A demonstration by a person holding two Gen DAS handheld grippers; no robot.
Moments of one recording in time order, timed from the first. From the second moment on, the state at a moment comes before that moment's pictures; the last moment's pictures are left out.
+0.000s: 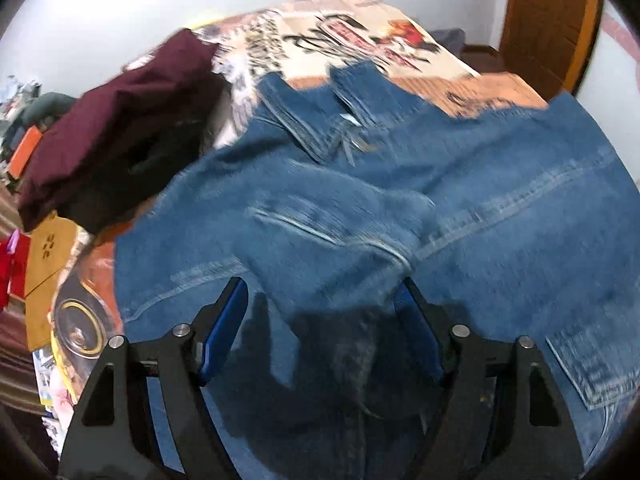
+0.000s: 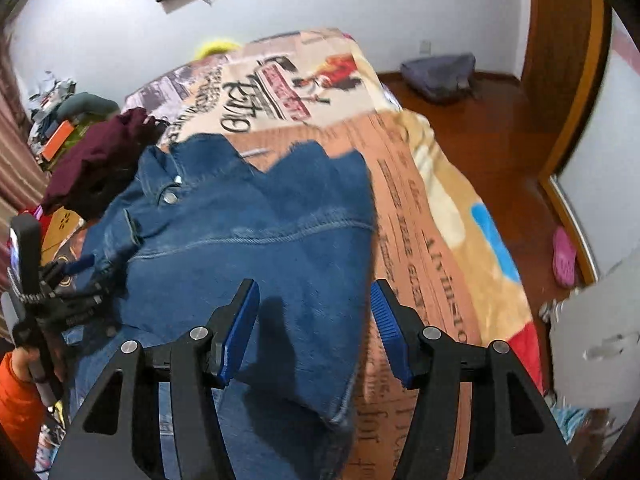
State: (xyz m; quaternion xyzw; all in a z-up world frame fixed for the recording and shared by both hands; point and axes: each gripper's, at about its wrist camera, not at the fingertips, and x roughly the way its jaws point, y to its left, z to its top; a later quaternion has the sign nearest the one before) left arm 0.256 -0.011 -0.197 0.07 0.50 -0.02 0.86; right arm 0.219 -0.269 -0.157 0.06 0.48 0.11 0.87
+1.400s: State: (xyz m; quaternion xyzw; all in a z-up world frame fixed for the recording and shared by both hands) left arm 0.214 0.142 -0.098 -0.11 0.39 0.02 0.91; right arm 0.225 -0.243 -0.171 0.03 0.50 0.11 0.86
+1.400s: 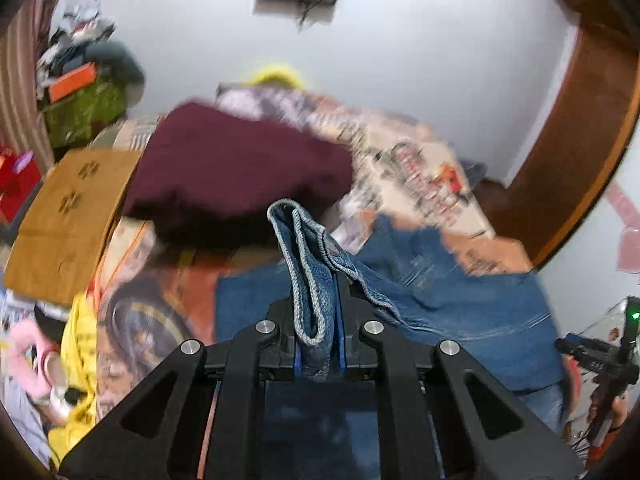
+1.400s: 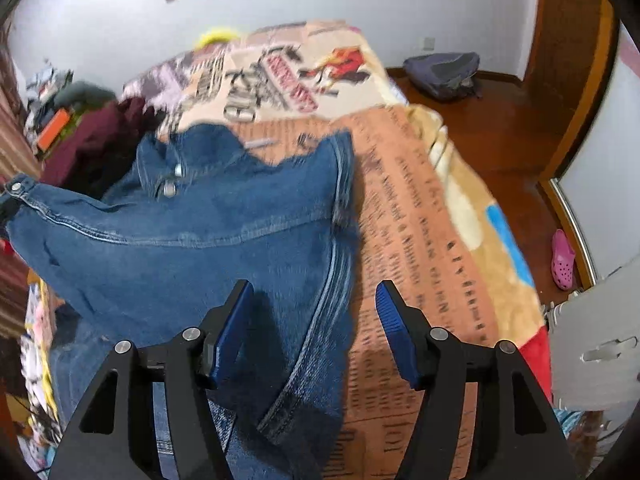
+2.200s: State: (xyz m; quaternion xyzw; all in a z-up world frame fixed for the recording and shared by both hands) left arm 0.153 0.193 -0.173 -0.09 0.50 0.06 0.86; right arm 0.194 -0.237 -0.139 -0.03 0.47 0.12 0.88
